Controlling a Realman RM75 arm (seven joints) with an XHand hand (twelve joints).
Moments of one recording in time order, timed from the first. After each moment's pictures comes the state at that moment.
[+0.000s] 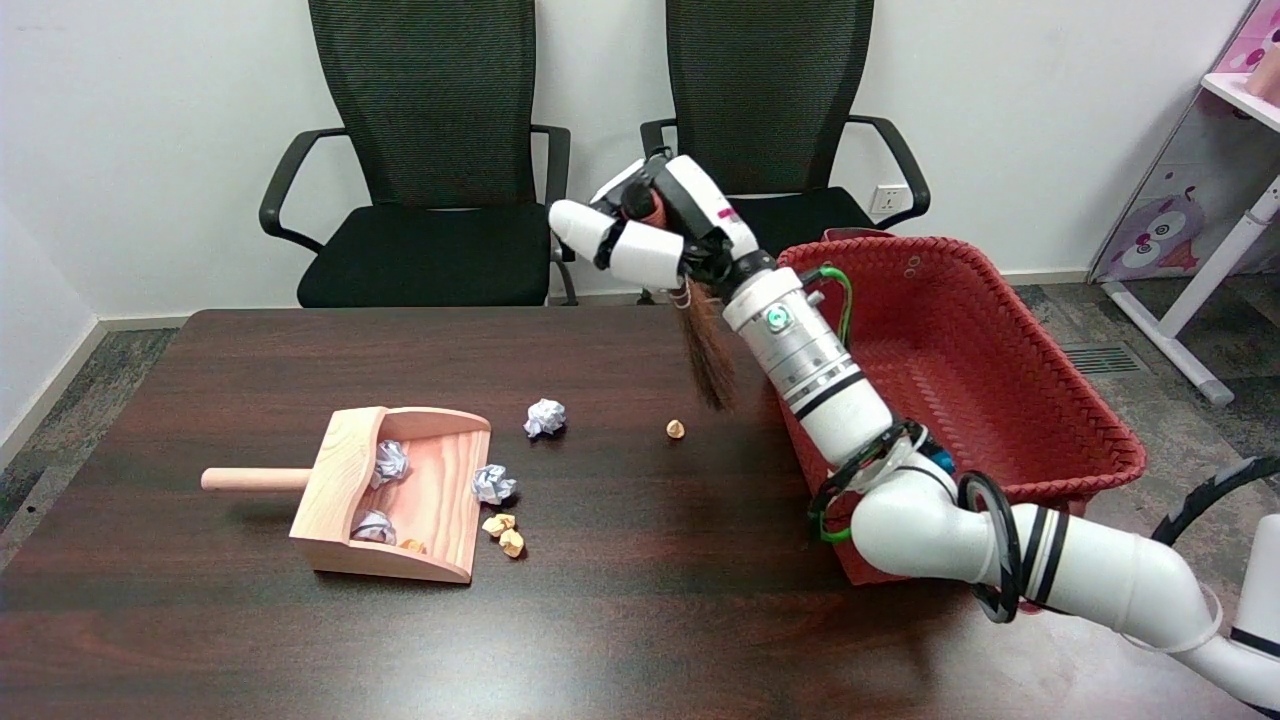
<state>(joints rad) 0.40 -0.97 0.71 -1.46 -2.00 0.77 0.66</state>
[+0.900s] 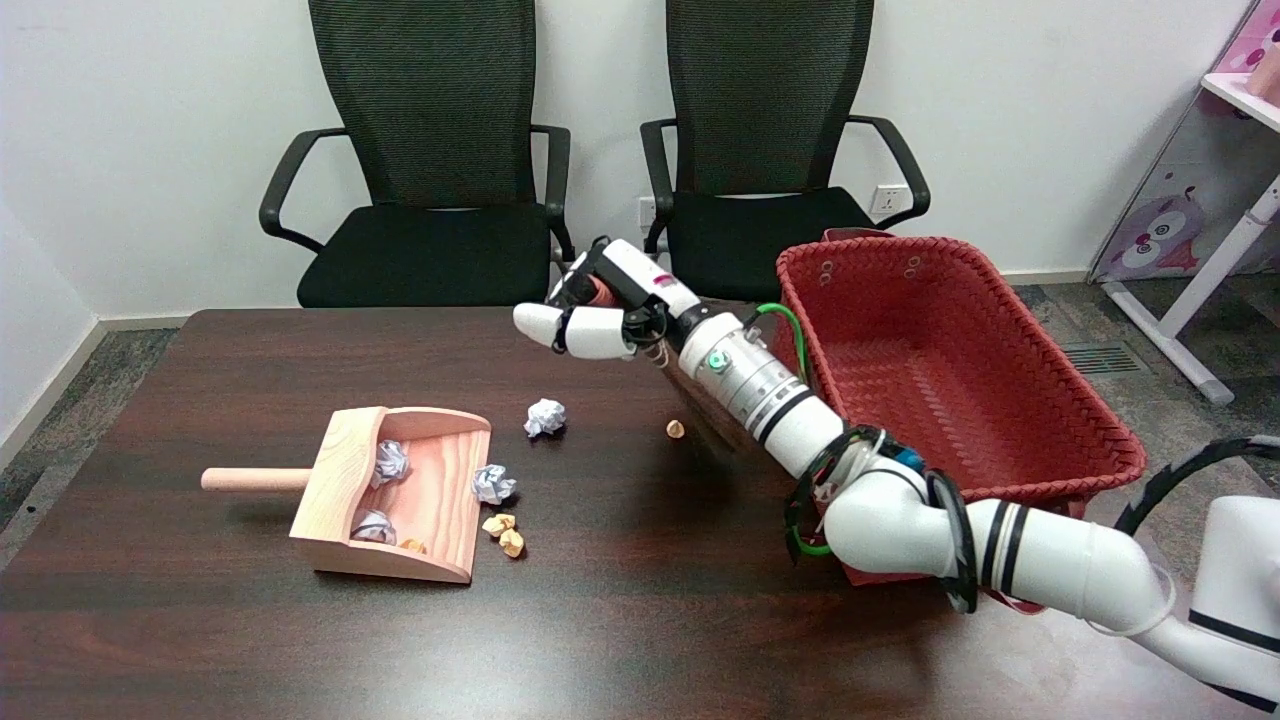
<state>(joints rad) 0.47 -1.02 0.61 -1.31 -1.97 0.59 0.55</state>
